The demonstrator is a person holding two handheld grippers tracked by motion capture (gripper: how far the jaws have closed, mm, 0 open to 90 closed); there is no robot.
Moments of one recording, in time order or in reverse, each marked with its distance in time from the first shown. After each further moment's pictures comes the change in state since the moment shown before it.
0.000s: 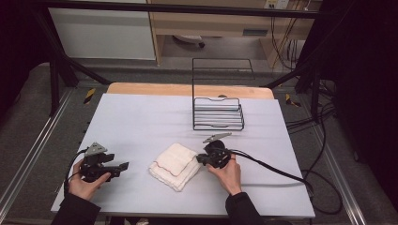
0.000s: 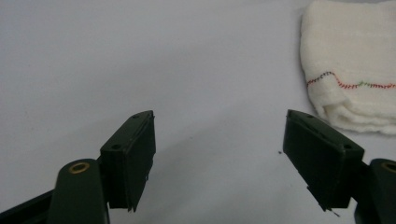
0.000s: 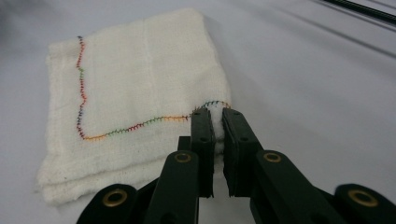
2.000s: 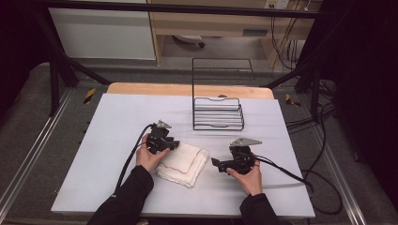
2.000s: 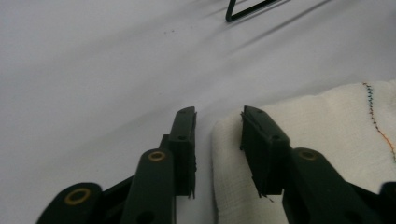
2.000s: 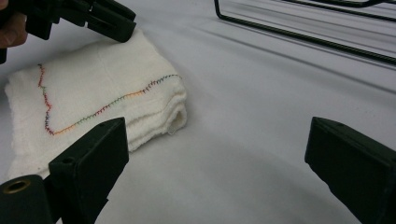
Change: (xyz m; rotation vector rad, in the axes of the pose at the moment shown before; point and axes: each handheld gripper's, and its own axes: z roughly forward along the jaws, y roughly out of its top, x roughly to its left) left arm -0.088 0.101 0.144 0.088 -0.106 0.087; right arm -0.046 -0.043 -0.034 -0.208 -0.070 0.041
